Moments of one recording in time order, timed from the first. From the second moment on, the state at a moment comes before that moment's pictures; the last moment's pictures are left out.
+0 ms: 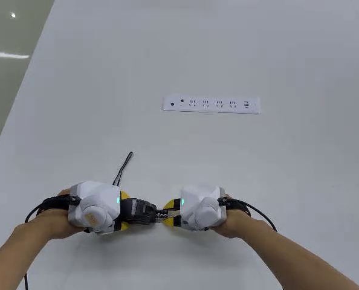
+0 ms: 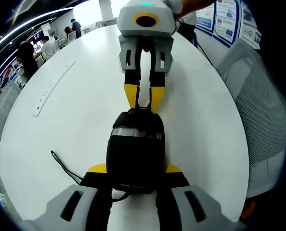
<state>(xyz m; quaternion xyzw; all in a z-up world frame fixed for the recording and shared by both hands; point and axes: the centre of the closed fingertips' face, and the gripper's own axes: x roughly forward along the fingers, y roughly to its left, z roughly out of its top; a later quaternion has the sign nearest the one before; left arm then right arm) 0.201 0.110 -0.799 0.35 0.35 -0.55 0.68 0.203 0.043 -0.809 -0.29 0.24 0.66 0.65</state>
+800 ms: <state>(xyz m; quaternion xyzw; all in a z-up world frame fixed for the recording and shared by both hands) 0.200 0.110 -0.798 0.35 0.34 -0.55 0.68 0.203 0.026 -0.806 -0.31 0.24 0.66 0.64</state>
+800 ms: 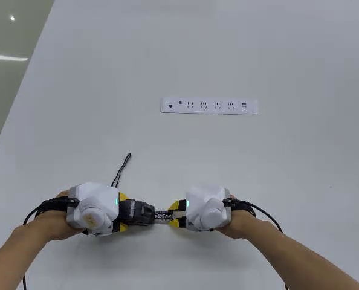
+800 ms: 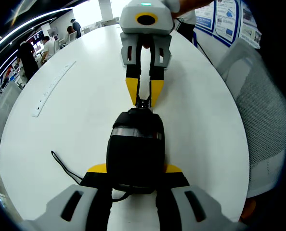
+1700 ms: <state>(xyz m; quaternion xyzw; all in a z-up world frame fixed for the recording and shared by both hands) 0.201 0.109 -0.798 0.35 0.35 -0.55 0.68 0.205 0.004 -0.807 -0.31 0.24 0.66 0.64</state>
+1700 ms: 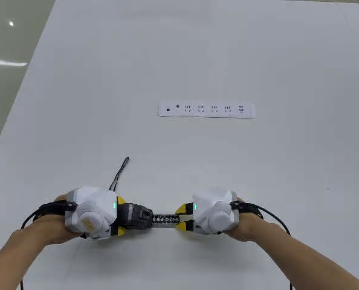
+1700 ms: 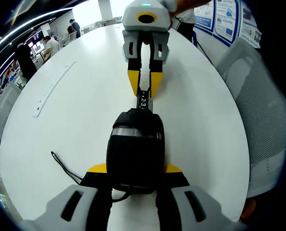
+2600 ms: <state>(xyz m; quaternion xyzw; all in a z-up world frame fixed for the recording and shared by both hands) 0.202 0.110 -0.803 0.35 0.35 -0.55 0.68 0.206 -0.017 -0.810 -0.32 0.25 0.66 0.63</state>
